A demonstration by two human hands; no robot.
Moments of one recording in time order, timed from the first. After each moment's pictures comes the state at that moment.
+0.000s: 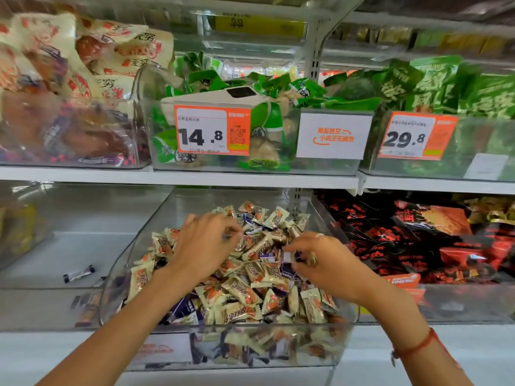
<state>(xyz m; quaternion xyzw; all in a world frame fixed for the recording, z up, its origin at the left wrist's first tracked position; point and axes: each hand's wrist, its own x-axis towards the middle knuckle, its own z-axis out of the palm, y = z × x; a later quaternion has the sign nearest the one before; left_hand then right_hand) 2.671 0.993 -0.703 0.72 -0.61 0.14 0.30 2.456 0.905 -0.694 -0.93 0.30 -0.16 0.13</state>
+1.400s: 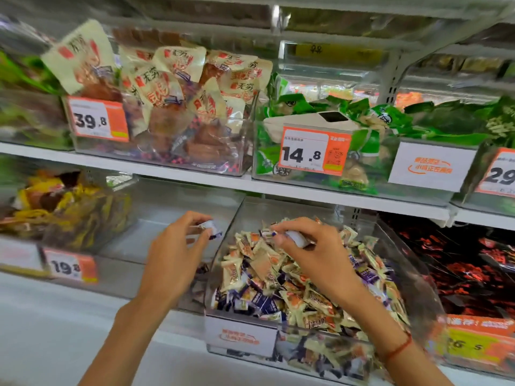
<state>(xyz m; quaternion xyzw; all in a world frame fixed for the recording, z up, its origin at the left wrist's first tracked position) 2.752 1.129 -0.703 0.73 -0.40 0.09 0.55 2.574 0.991 -0.674 -0.86 0.13 -0.40 0.30</state>
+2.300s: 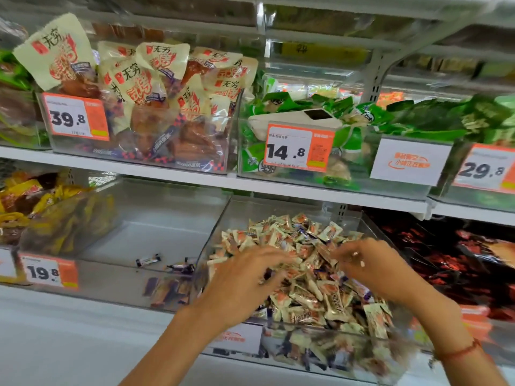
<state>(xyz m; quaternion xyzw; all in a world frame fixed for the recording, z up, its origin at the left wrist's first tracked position) 2.674 1.083 -0.709 0.66 -0.67 0.05 0.33 2.488 0.930 -0.665 -0.92 0.36 -0.13 0.07</state>
